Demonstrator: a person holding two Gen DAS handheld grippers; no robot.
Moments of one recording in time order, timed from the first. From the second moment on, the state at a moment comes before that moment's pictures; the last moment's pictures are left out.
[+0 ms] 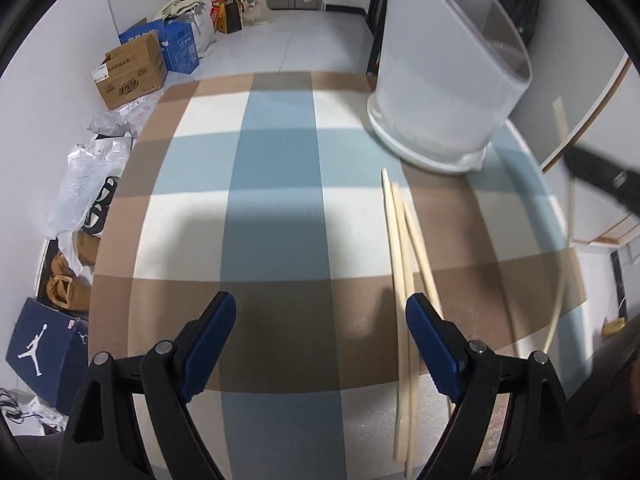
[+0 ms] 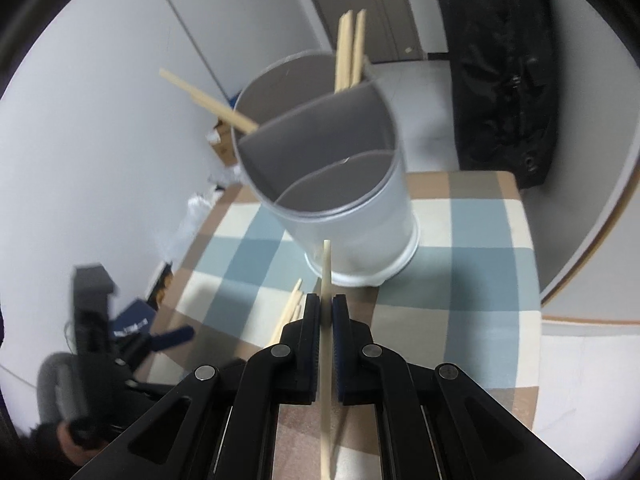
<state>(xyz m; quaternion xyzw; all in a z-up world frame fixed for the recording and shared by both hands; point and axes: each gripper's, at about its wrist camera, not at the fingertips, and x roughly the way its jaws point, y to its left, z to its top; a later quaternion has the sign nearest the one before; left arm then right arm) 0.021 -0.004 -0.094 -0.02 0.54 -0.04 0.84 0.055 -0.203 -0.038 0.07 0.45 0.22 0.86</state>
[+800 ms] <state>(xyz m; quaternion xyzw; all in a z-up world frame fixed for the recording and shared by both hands) 0.040 -0.031 -0.097 0.04 0.55 -0.03 0.83 0.044 -0.228 -0.010 0.12 0.40 0.24 0.88</state>
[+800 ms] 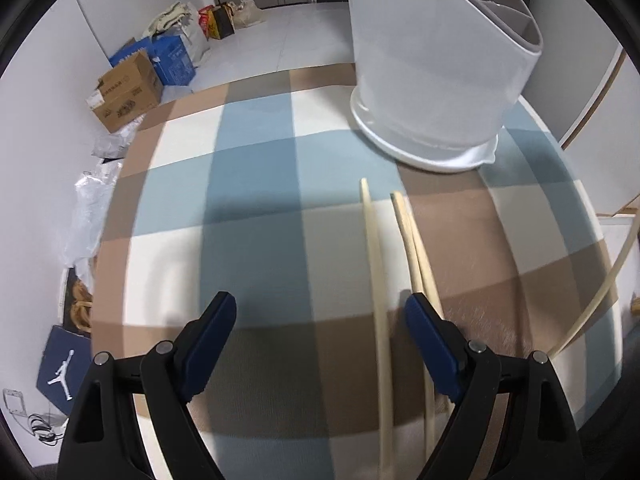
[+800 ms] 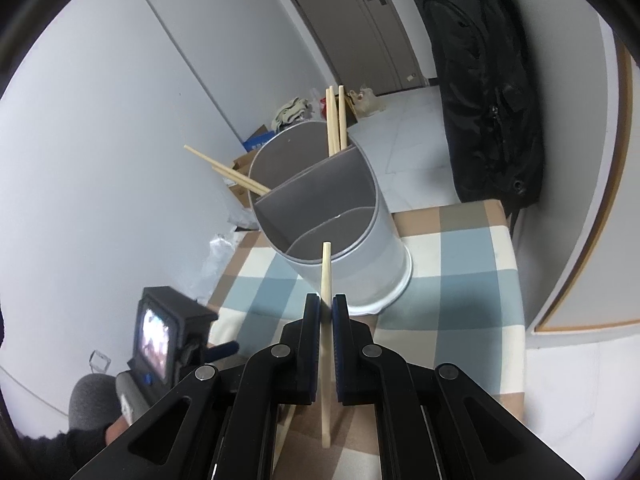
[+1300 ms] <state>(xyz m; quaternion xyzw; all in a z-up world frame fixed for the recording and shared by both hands) 0.070 -0.041 -0.093 0.03 0.56 -0.12 0.82 0.052 -0.238 -0.009 0.13 0.39 0.24 0.88</state>
